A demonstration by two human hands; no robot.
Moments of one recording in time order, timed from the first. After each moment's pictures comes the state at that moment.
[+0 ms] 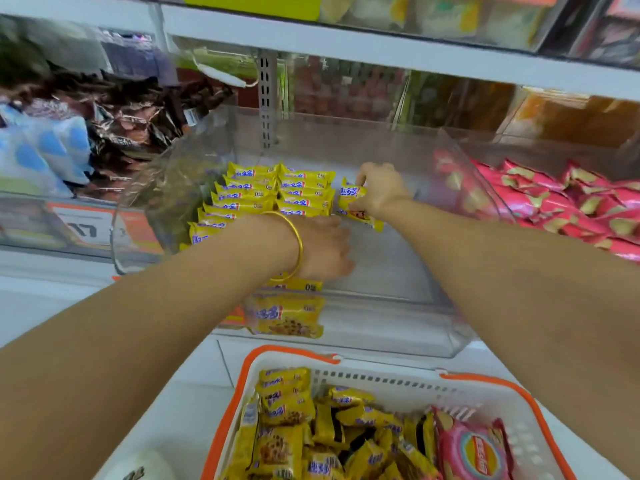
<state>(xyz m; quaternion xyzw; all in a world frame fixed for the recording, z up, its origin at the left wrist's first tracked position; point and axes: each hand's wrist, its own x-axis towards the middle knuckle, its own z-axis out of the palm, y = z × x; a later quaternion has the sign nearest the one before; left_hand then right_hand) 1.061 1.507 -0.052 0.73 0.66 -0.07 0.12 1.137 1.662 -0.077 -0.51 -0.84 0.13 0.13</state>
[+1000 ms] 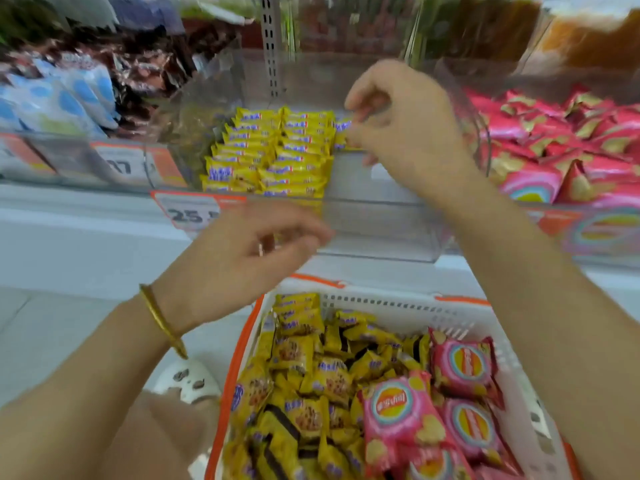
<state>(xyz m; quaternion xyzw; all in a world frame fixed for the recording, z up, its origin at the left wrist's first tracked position) 1.075 1.343 -0.050 0.69 0.59 0.39 0.18 1.203 1.503 -0.009 -0.30 -0.85 0.21 0.38</state>
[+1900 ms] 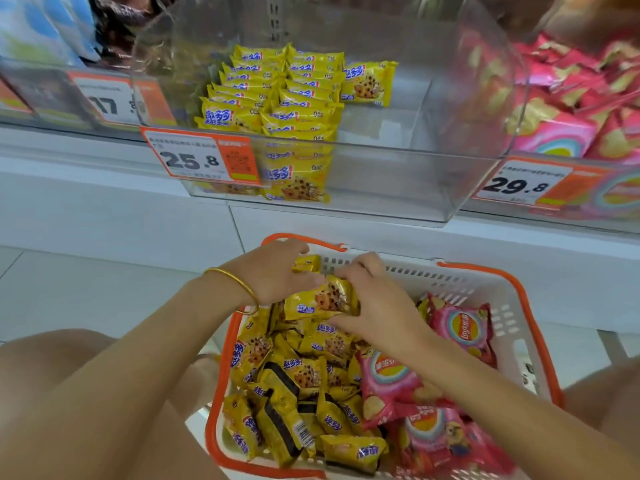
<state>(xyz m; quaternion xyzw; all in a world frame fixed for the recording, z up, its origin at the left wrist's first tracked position) 1.079 1.358 -0.147 0.59 0.74 0.05 0.34 1.258 1.404 -0.189 -0.36 -0.90 0.24 0.04</state>
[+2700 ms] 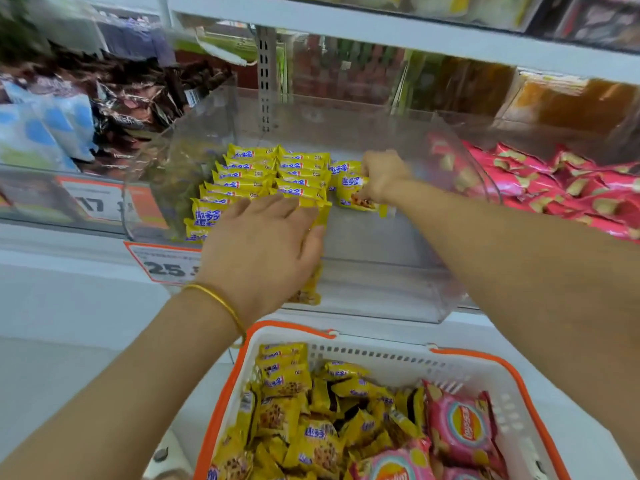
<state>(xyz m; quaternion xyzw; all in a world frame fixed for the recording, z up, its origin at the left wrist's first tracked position) 1.061 1.413 -0.064 0.65 0.74 0.17 -0.08 1.147 1.640 -0.063 -0.51 -0.86 0.03 0.04</state>
